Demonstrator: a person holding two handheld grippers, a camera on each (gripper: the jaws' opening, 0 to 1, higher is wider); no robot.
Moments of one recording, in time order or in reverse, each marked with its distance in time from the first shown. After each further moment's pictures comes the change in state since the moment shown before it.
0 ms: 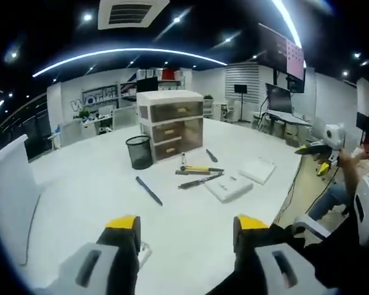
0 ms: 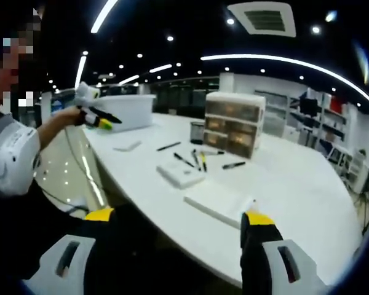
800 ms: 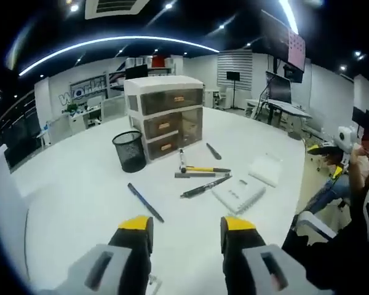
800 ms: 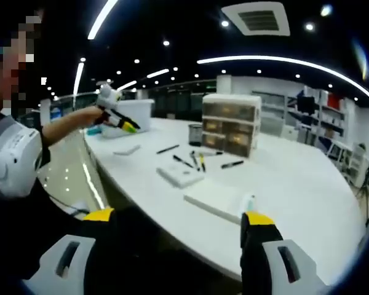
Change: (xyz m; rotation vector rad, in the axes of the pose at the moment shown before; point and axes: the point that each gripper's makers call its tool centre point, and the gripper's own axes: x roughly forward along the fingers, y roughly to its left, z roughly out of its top) left arm 0.069 0.015 0.026 0.025 0.096 -0.060; right arm -0.010 -0.002 -0.005 0.034 -0.035 -0.001
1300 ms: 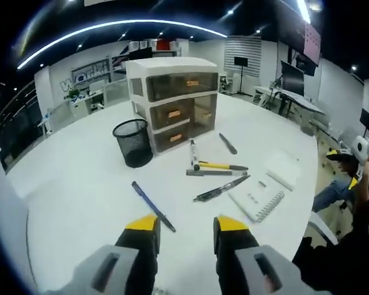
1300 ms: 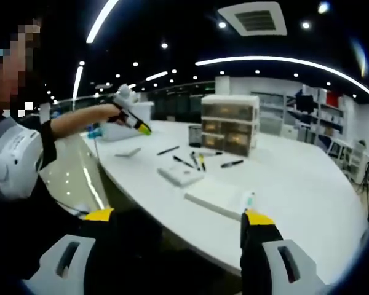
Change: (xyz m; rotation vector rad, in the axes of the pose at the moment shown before) left arm 0.036 0.023 0.003 -0.033 0.155 0.034; right arm -0.007 0.001 -0.002 0.018 -0.018 0.003
